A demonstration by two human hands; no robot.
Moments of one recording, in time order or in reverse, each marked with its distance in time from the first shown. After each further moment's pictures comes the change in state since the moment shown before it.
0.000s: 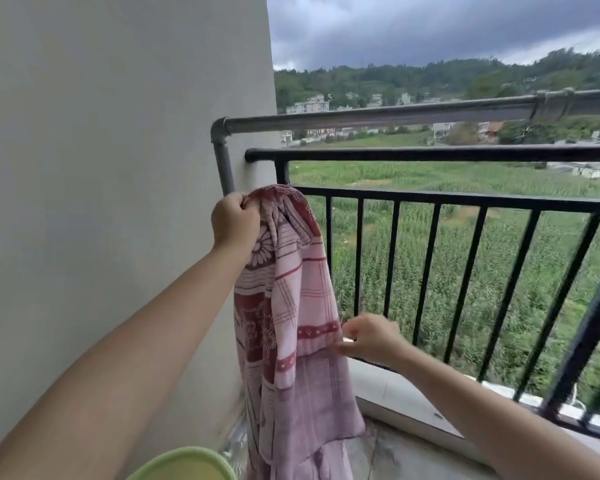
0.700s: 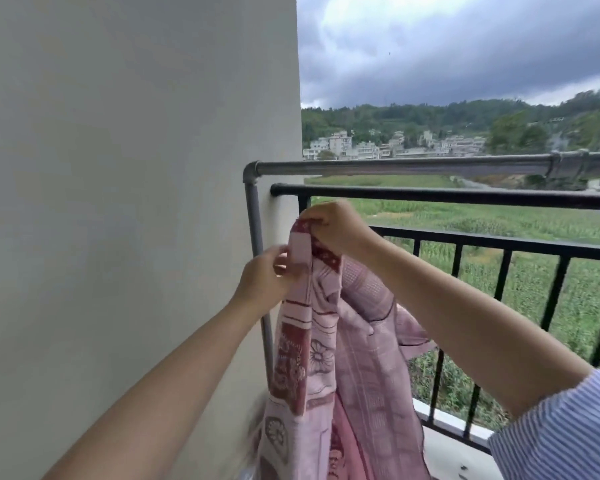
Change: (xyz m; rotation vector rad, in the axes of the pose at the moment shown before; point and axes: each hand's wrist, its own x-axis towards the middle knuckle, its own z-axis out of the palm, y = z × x) left_hand -0.027 -0.002 -0.023 0.113 -0.394 0.091; right_hand 0.014 -0.135 -0.153 0.108 0.559 -0.519
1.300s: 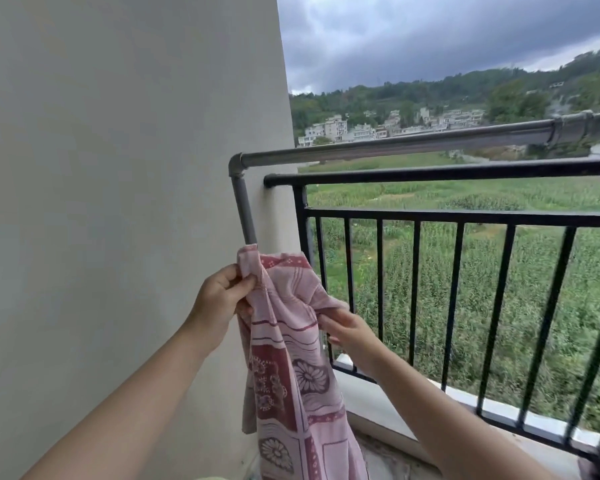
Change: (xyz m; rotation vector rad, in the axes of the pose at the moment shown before) left_hand -0.011 -0.048 -0.017 -0.579 -0.005 -0.153; right_hand -0.102 0.093 0.122 0.974 -0.220 0.613
